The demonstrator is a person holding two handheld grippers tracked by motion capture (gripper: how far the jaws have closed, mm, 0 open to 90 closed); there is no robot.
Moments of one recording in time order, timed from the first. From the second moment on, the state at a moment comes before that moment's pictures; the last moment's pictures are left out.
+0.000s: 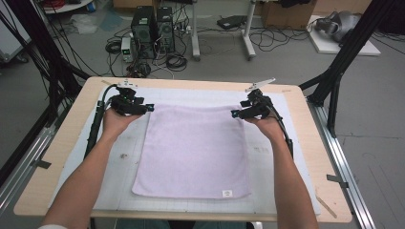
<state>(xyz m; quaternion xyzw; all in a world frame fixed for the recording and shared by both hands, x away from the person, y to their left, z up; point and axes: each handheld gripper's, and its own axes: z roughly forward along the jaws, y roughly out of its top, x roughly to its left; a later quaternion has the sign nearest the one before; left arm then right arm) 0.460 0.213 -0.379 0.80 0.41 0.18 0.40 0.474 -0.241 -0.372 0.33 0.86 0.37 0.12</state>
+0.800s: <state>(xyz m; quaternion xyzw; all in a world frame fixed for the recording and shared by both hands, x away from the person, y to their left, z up) 0.478 0.207 -0.441 0.79 0.47 0.17 0.35 0.490 -0.252 -0.437 0.41 0.84 0.33 0.11</state>
